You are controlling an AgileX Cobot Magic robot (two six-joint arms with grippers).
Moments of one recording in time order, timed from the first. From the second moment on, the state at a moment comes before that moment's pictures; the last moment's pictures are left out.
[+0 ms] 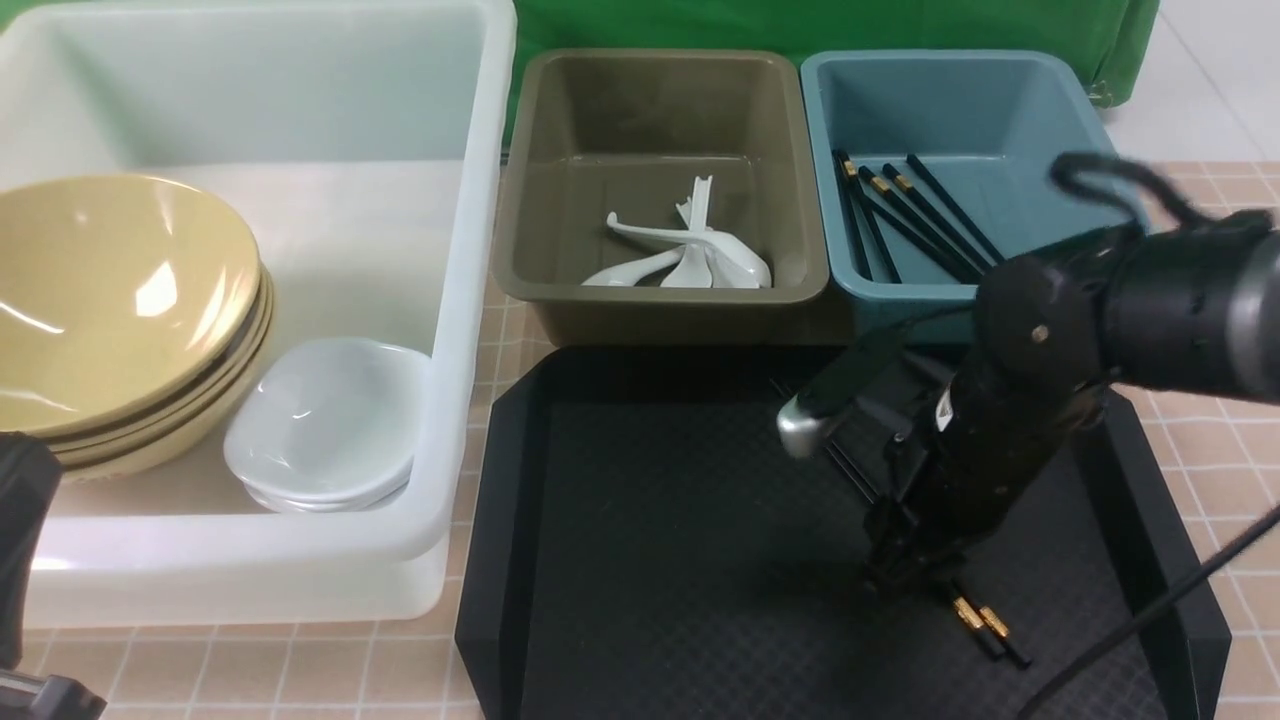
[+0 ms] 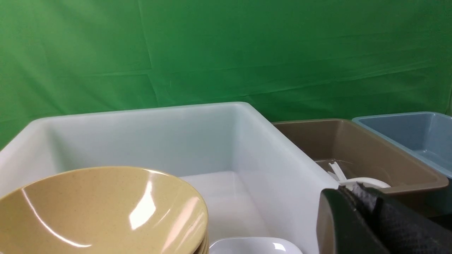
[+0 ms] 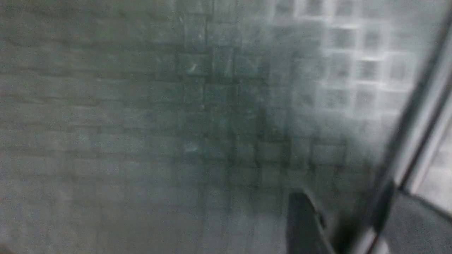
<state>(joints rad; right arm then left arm) 0.49 1.82 -1.10 0.04 0.78 -0.30 -0.17 0.13 -0.20 -0.14 0.07 0.19</state>
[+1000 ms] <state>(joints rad) 0.50 1.49 -1.10 -0.07 0.00 -0.31 -0.17 0.13 -0.20 -0.14 0.07 0.19</state>
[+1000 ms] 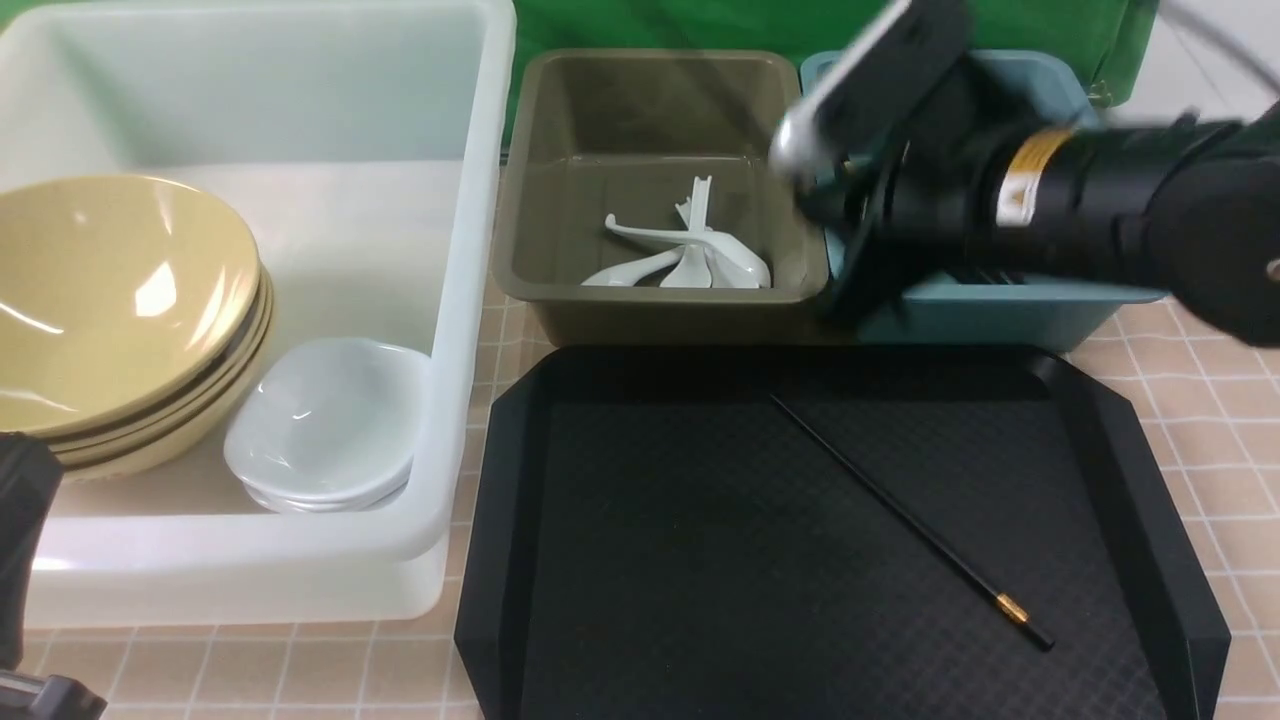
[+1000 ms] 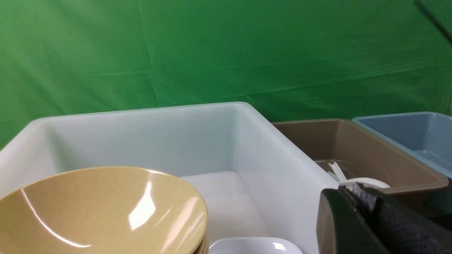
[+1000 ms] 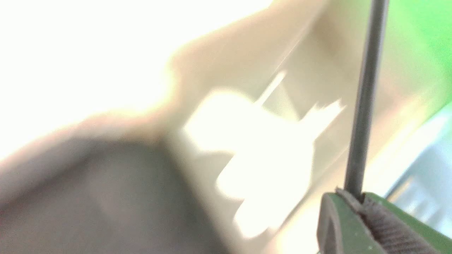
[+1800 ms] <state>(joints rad) 0.32 1.60 -1.18 -0.06 0.69 -0.09 -0.17 0.13 -0.20 -0.14 0.09 0.19</state>
